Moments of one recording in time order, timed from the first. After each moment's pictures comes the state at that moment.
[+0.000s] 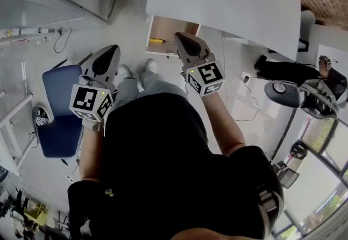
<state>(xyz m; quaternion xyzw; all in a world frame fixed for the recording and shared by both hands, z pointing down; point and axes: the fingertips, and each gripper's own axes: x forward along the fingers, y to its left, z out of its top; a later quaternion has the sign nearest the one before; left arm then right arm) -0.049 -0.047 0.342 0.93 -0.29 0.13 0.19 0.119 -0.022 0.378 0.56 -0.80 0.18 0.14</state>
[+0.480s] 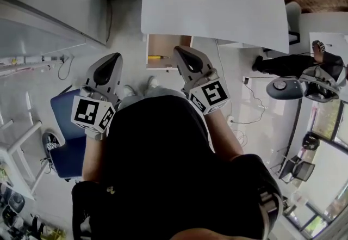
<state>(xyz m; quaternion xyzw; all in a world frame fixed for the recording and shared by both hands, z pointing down) -0.033 -0.062 0.259 0.96 -0.23 0.07 0.13 0.108 -0.010 0.274 0.60 -0.79 0.11 0.09</state>
